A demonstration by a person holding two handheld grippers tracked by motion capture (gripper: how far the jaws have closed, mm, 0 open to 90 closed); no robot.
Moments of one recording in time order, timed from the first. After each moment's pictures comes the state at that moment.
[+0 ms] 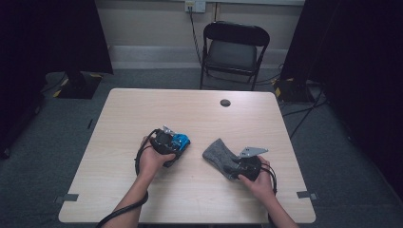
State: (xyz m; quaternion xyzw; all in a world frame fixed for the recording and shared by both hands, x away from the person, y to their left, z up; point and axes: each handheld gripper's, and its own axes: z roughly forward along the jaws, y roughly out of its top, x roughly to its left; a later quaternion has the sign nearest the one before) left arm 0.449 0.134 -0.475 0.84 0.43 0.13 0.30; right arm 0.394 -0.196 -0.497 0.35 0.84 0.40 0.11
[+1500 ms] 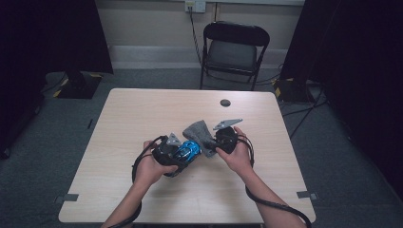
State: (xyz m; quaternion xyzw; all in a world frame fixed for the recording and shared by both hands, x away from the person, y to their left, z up) left arm 0.406 0.121 -0.446 0.88 0.33 0.10 0.34; right arm 0.448 -0.117 -0.431 0.34 0.85 0.39 0.09
